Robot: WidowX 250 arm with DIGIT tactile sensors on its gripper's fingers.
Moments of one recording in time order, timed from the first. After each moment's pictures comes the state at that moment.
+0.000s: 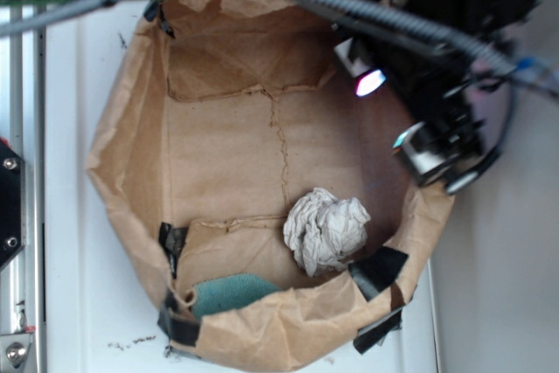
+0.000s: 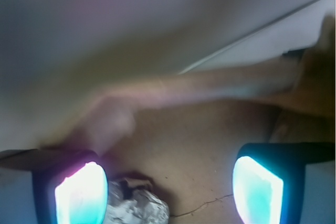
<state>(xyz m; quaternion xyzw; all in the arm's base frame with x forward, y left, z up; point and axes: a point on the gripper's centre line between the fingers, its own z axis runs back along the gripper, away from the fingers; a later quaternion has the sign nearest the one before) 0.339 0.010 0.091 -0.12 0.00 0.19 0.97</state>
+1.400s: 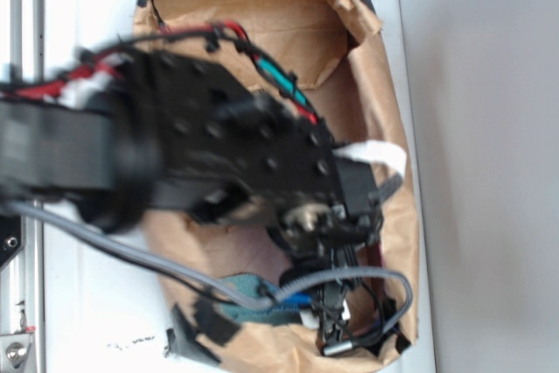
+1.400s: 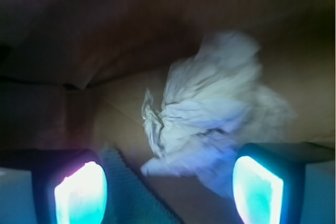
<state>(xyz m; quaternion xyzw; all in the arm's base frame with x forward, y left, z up) 0.281 -0.080 0.049 -0.13 -0.04 0.08 0.99</state>
